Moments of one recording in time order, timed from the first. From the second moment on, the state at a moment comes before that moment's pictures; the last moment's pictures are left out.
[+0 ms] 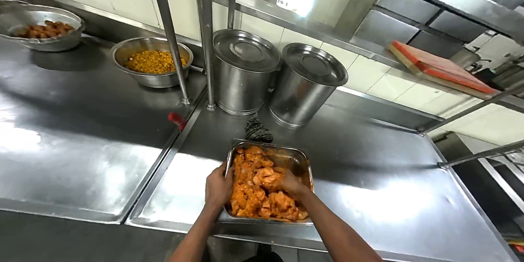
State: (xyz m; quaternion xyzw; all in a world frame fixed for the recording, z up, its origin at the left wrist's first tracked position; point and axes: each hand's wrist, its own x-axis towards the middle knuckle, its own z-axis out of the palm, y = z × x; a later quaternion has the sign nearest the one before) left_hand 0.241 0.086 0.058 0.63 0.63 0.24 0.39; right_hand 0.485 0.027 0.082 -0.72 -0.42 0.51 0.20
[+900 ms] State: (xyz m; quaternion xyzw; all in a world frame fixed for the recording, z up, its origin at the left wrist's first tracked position) left_hand 0.240 0.077 0.052 0.64 0.62 0.26 0.37; right_hand 0.457 -0.010 0.083 -0.83 -0.35 0.40 0.16
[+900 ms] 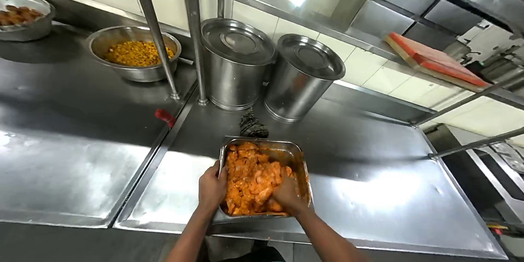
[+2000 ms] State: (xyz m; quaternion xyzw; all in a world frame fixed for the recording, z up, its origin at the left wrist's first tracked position) left_hand 0.239 0.089 0.056 0.64 0.63 0.23 0.37; right_hand 0.453 0.012 0.104 -0.70 -0.62 0.35 -0.12
